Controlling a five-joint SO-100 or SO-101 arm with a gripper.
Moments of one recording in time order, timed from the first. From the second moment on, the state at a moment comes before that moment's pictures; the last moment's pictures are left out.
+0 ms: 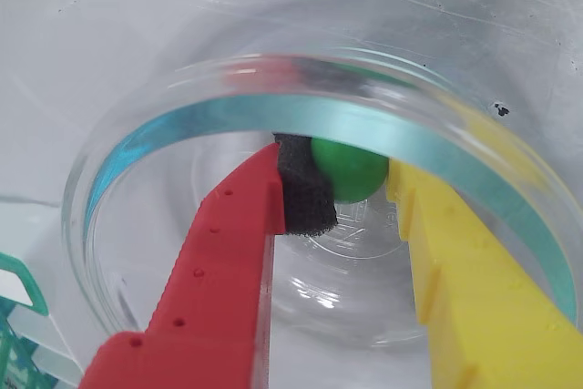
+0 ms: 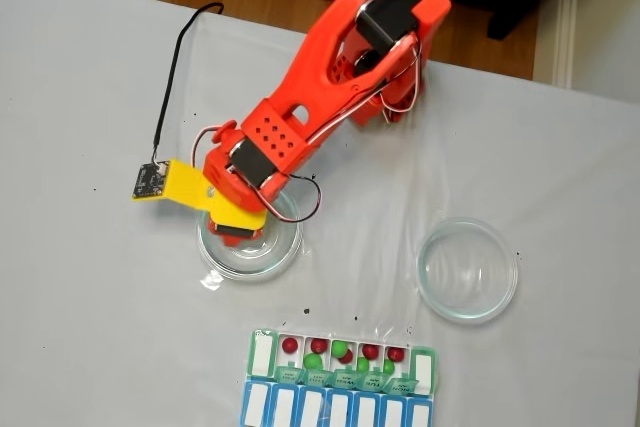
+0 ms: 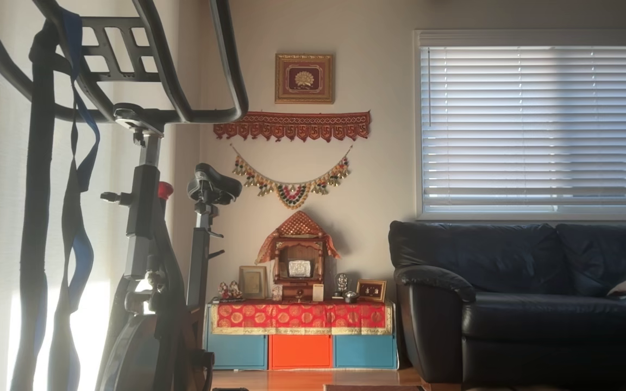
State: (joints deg) arm 34.5 109.0 122.3 44.6 -35.8
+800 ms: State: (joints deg) arm 31.5 111.2 122.5 47.1 -37.4
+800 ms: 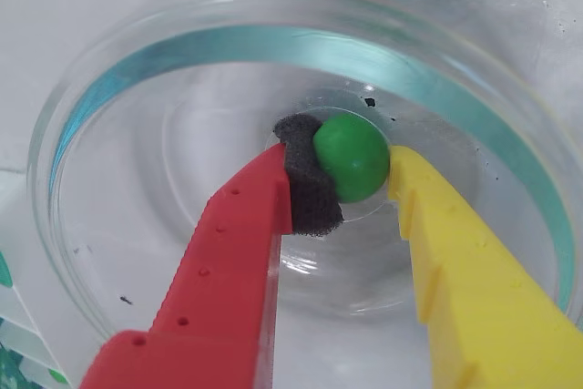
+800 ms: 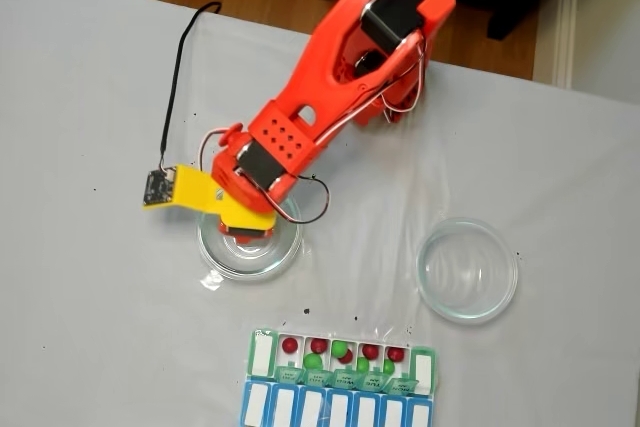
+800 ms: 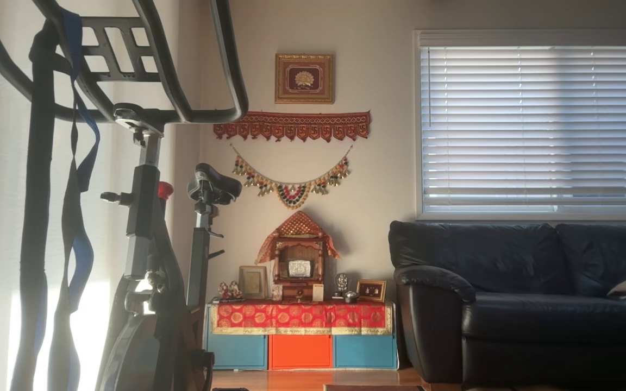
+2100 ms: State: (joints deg) arm 9.8 104.9 102.9 41.7 -26.4
